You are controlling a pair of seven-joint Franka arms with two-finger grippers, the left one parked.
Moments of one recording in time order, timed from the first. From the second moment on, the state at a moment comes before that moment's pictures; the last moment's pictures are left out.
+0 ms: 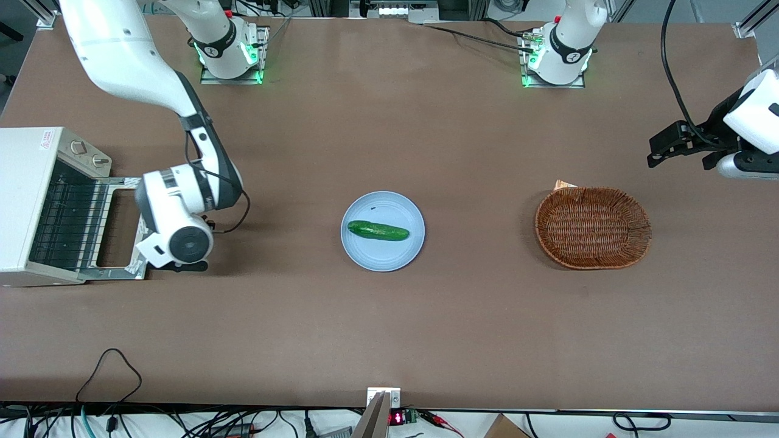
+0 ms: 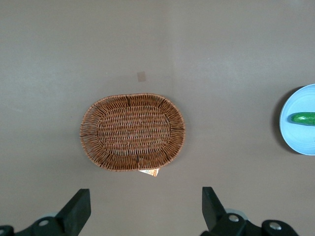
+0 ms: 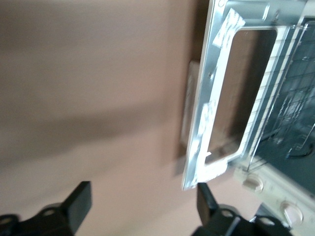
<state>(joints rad) 0.21 0.65 -0.02 -1.49 -0.36 1.59 0.39</state>
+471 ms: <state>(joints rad) 0.12 0.48 -0.03 -1.39 -0.05 1.45 0.20</state>
